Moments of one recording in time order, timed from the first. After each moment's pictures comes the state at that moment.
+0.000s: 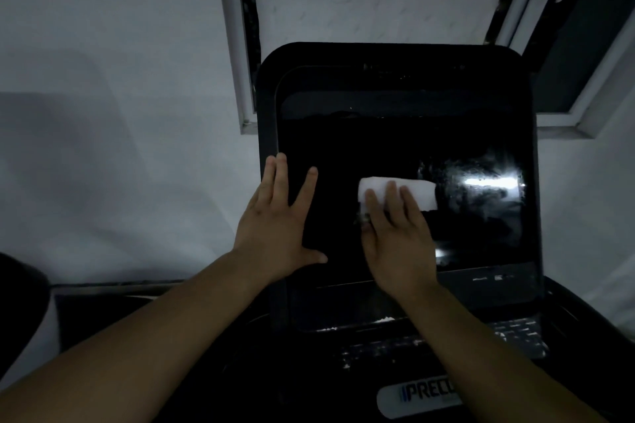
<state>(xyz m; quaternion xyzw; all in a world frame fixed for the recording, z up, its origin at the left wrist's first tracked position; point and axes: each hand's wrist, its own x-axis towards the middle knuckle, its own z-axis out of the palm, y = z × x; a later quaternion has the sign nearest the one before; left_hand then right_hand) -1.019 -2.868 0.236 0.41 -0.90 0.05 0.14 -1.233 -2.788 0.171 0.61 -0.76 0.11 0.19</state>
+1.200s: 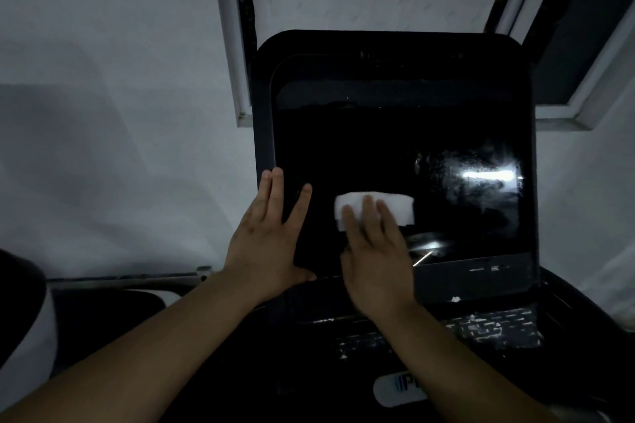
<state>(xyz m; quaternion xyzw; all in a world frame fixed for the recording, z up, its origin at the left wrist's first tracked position) -1.005 -2.853 0.207 0.39 -0.91 0.05 0.14 -1.181 -2.762 0.160 0.60 -0.75 0.22 0.18</state>
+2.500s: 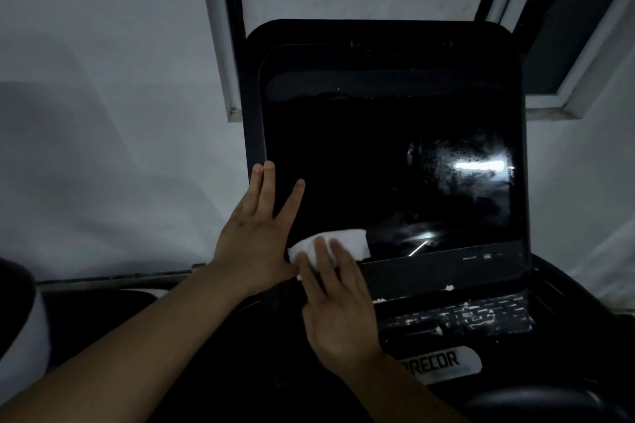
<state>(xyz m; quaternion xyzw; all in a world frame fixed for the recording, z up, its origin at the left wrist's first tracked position) -0.999 -2.856 0.209 0.37 -0.92 0.02 0.12 -1.126 -2.733 0.107 0.67 -0.69 0.23 0.16</state>
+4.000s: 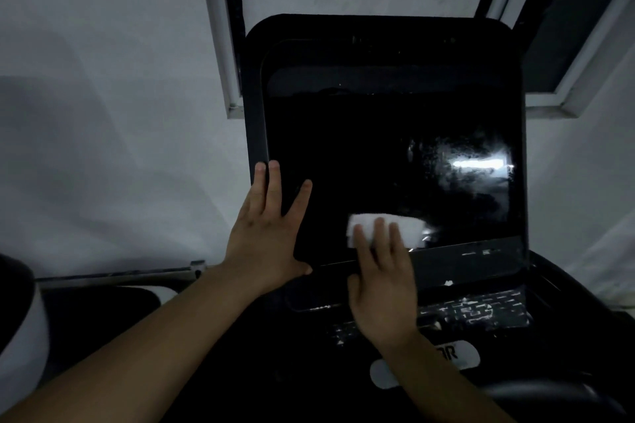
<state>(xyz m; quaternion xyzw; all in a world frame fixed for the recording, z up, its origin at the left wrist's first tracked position) -1.010 -2.846 0.206 0.40 -0.91 0.04 0.10 -1.177 -2.724 0.115 0.56 -0.78 0.24 0.15</state>
